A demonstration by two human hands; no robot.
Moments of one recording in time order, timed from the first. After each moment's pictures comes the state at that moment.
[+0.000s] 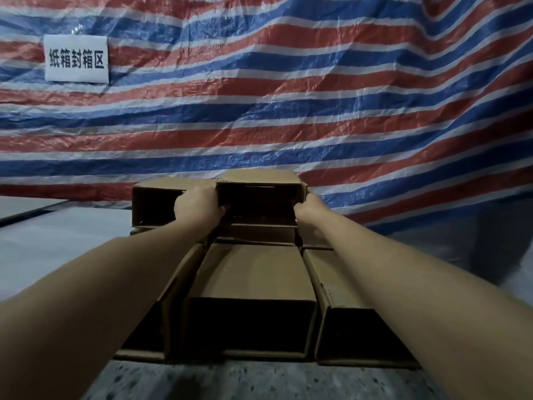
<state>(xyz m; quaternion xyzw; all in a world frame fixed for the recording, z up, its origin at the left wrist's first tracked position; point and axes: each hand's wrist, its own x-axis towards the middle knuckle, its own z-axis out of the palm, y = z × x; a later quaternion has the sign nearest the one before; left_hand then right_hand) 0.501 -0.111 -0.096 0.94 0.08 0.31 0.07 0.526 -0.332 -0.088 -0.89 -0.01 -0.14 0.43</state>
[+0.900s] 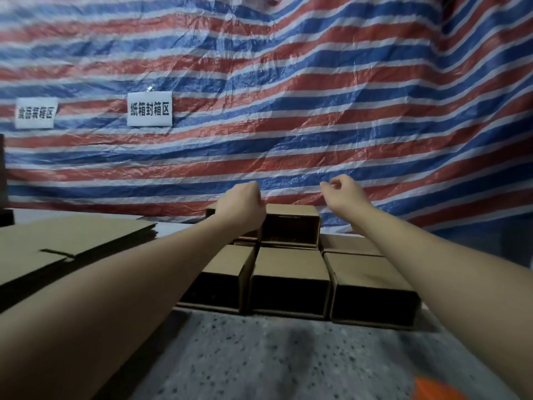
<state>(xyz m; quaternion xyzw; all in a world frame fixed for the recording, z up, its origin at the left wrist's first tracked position) 0.291 -0.118 -0.010 0.93 -0.01 0.34 0.15 0.324 -0.326 0.007 -0.85 -0.09 -0.23 0.47</state>
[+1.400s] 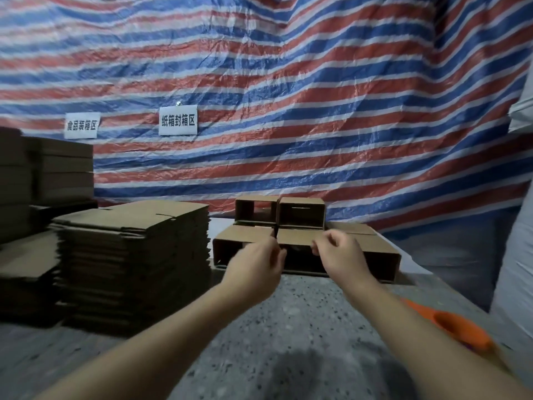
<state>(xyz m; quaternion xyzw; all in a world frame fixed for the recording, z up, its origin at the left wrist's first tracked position) 0.042 -0.123 -0.105 0.93 -0.09 0.28 0.24 0.083 -0.291 -0.099 -0.79 -0.10 -0.21 0.57</state>
